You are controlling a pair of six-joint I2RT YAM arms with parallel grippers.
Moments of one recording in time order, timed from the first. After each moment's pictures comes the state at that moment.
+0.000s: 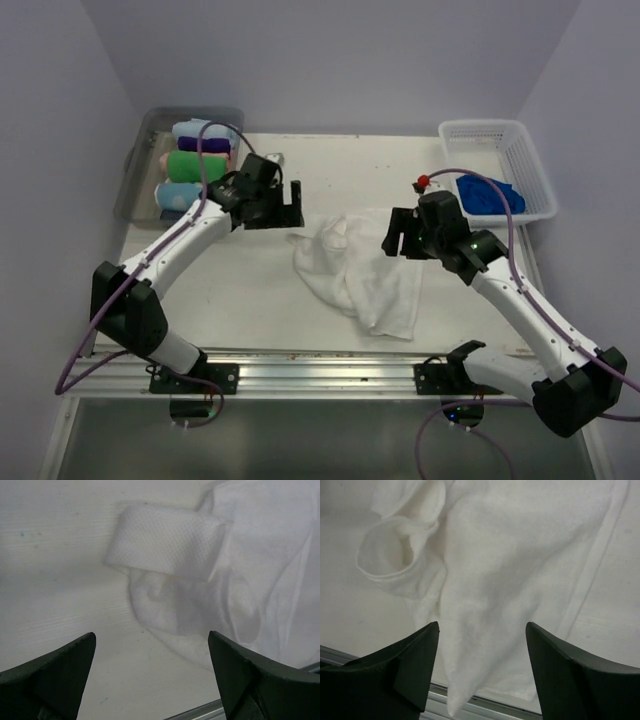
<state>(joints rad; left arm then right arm) -0.47 1.51 1.32 -0.73 0.00 -0.49 0.48 1.10 1.03 -0.70 0.06 0.48</state>
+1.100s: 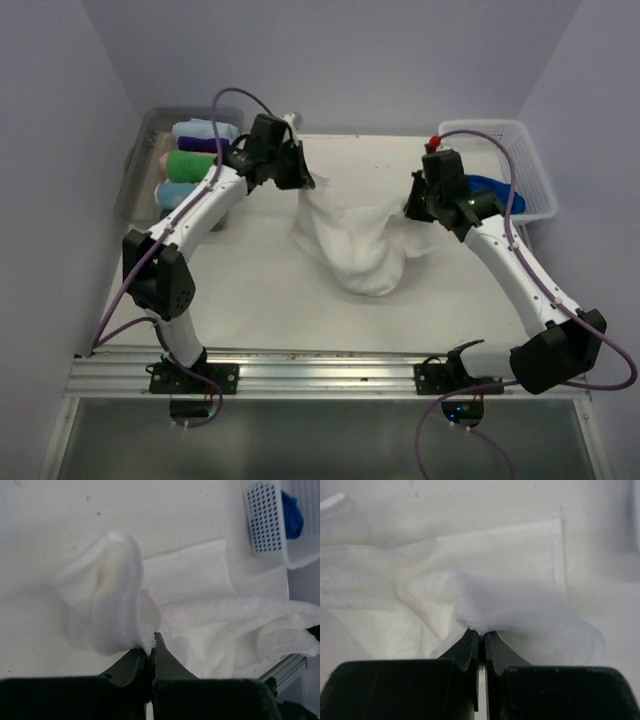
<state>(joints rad) -0.49 1.80 1.66 -0.63 0.22 -0.51 0.38 1.30 1.24 -0.74 0.15 0.48</state>
